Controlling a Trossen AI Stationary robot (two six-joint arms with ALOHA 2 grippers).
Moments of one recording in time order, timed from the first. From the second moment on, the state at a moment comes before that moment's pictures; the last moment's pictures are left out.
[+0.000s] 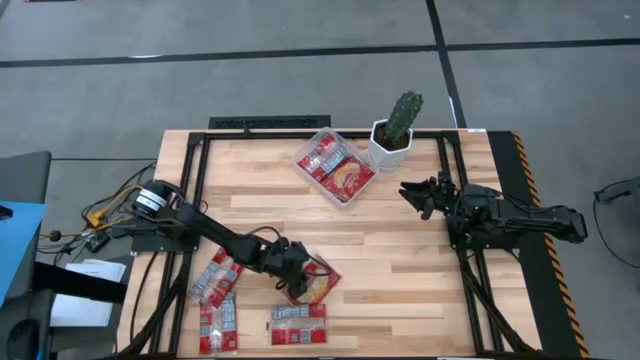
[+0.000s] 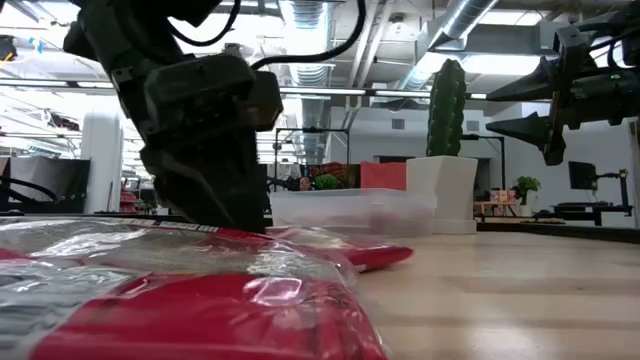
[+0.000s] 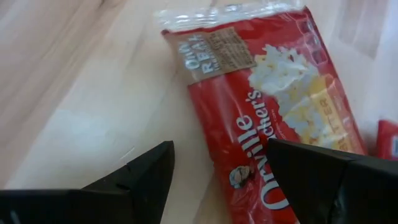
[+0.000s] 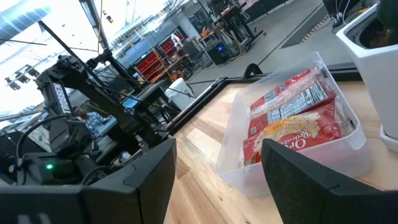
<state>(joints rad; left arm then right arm) -0.39 1.83 0.91 0.00 -0.22 -0.81 -0.14 0.08 0.01 0.05 0.26 0.67</state>
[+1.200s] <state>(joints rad) 0.06 1.52 0.91 -0.28 -0.02 -0.59 -0.14 0.08 0.01 0.05 0.28 0.67</state>
